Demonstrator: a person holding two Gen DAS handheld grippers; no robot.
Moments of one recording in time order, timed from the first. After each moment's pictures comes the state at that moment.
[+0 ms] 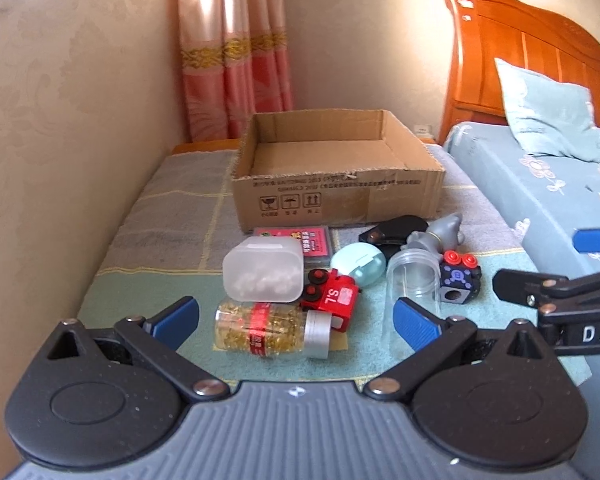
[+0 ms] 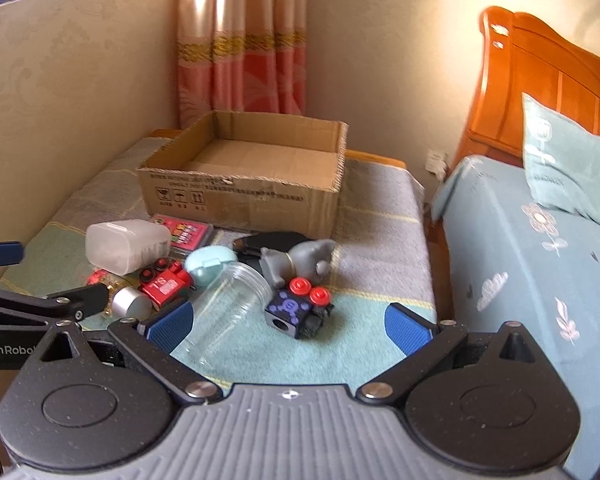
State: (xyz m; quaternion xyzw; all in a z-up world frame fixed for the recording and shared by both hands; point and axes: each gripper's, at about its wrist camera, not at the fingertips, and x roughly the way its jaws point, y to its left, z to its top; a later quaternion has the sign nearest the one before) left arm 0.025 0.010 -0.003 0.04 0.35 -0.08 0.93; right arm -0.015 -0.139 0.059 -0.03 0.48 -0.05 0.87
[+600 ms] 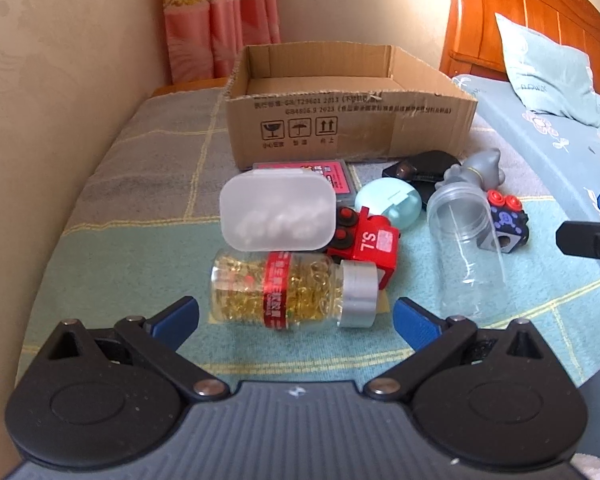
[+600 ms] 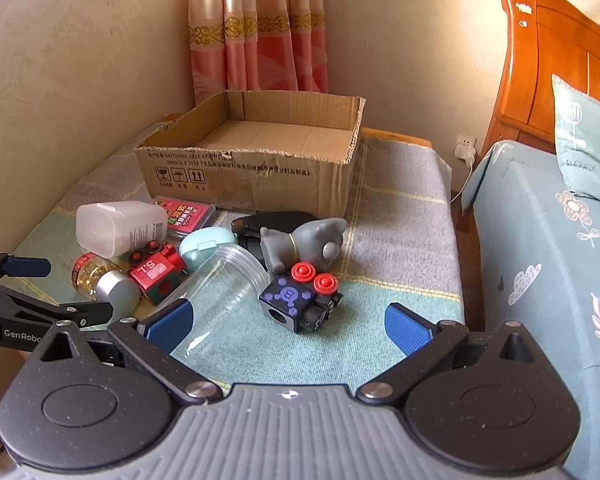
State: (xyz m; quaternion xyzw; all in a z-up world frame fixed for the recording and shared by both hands) left arm 0.065 0.025 -0.067 0.05 0.41 -0.10 0.90; right arm -0.005 -0.170 0.018 0.00 0.50 -0.01 0.87
